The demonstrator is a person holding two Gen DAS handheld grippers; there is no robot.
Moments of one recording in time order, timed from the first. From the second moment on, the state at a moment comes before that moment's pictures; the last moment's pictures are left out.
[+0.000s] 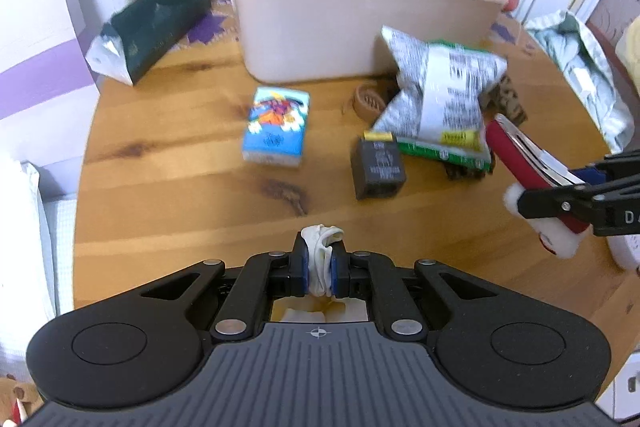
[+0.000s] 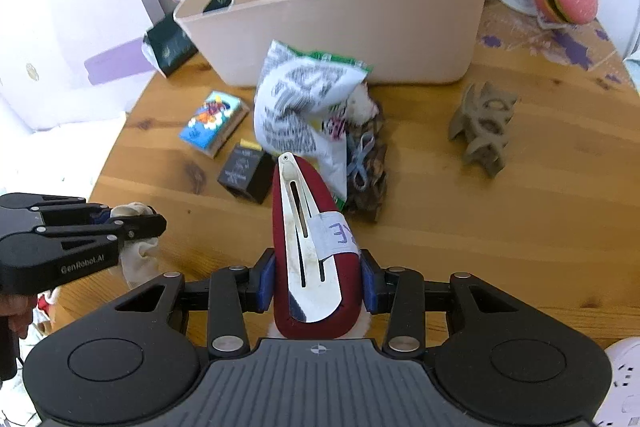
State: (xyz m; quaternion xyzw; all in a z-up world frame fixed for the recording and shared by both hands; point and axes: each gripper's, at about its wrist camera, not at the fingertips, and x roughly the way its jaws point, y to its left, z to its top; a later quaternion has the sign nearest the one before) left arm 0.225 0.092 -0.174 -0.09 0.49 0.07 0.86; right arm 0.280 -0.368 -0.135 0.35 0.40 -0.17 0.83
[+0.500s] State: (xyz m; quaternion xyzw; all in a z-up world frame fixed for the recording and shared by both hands) left arm 0.266 0.118 -0.104 -0.10 0.44 0.06 0.89; right arm 0.257 -0.416 -0.083 0.31 0.33 -0.22 0.86
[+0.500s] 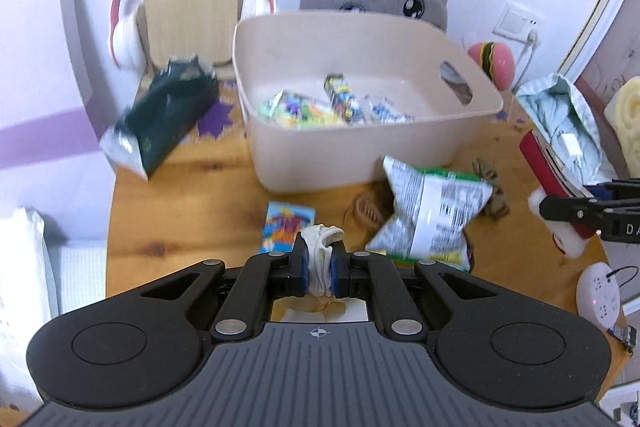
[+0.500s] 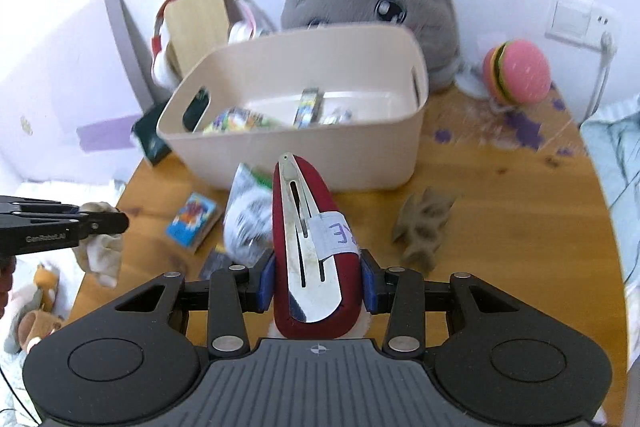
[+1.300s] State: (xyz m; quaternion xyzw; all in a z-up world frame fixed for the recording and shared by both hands) left arm 0.389 0.130 -0.037 -0.07 0.37 0.08 0.92; right arm 0.294 -0.486 -0.011 0.19 0.28 -0.24 0.91
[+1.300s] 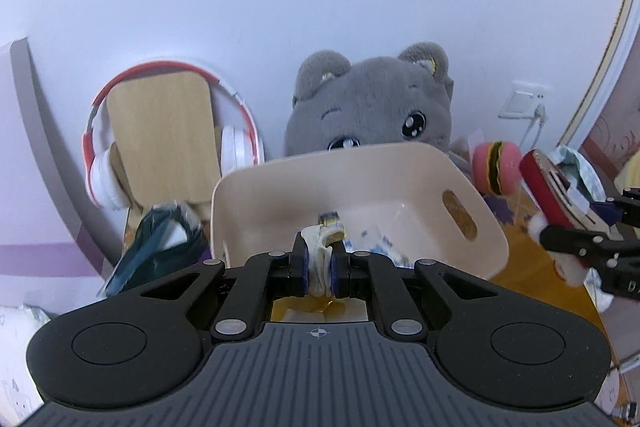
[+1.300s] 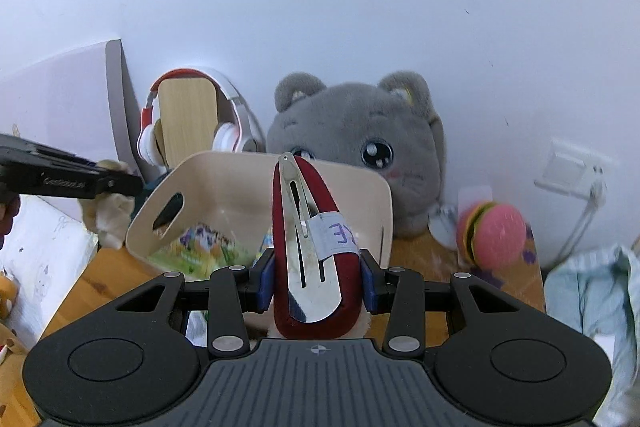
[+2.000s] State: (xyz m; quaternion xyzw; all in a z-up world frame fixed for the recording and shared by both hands) left arm 0.473 0.130 -0.116 -0.09 0.45 0.13 0.88; right arm 0.387 -0.530 -0.089 0.25 0.34 -0.24 0.87
